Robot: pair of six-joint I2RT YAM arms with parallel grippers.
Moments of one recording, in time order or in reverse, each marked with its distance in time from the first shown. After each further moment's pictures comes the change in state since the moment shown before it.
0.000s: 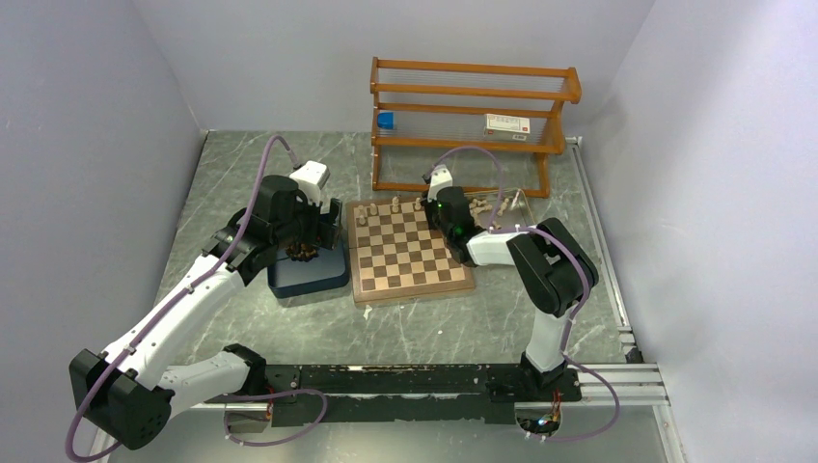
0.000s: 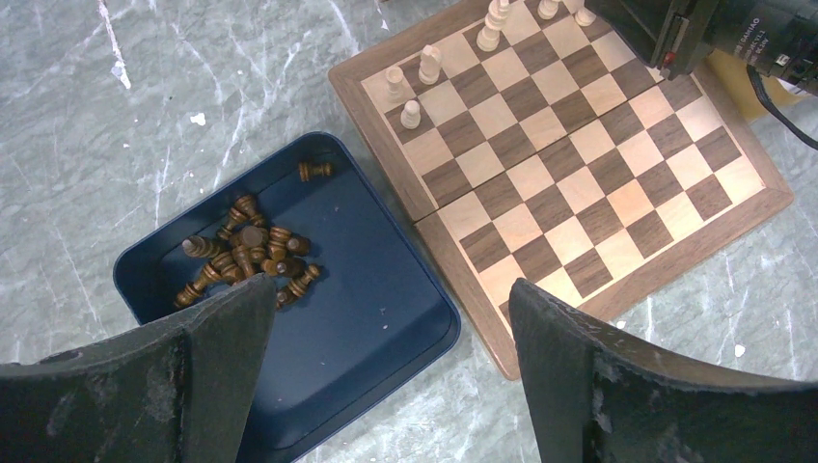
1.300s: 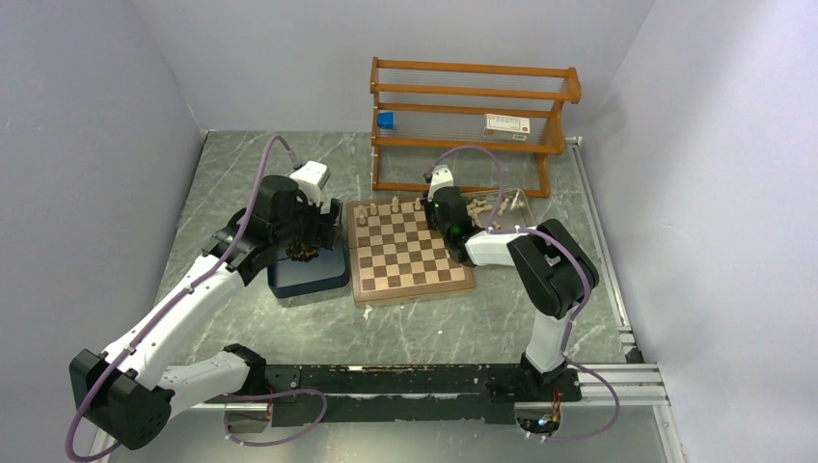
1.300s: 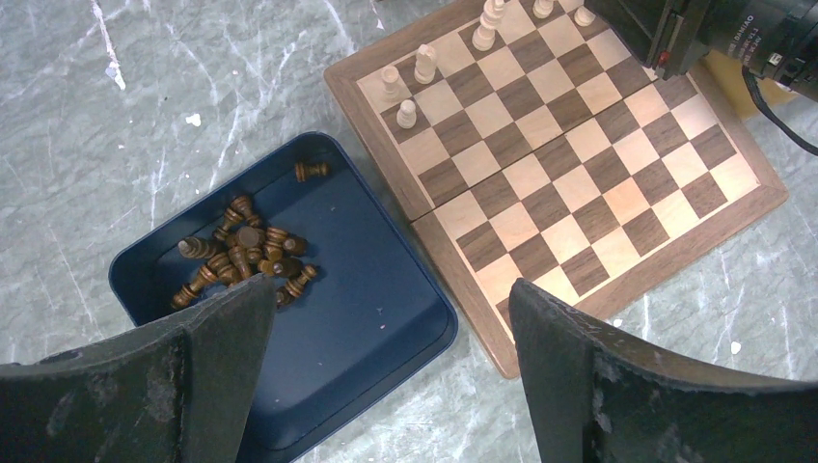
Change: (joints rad) left arm 0.000 0.000 0.000 0.000 0.009 0.000; right arm 0.018 -0.010 0.014 -0.056 0.074 0.050
